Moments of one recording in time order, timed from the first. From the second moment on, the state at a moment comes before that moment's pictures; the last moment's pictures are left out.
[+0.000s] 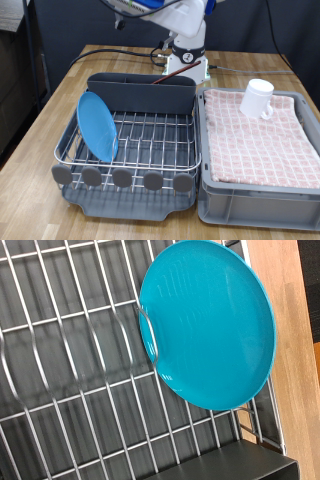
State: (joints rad) arm 0.27 -0.19 -0.36 -2.18 -0.47 2.05 1.14
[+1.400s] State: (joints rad) arm 0.45 -0.17 -0.25 -2.17 -0.20 2.04 0.82
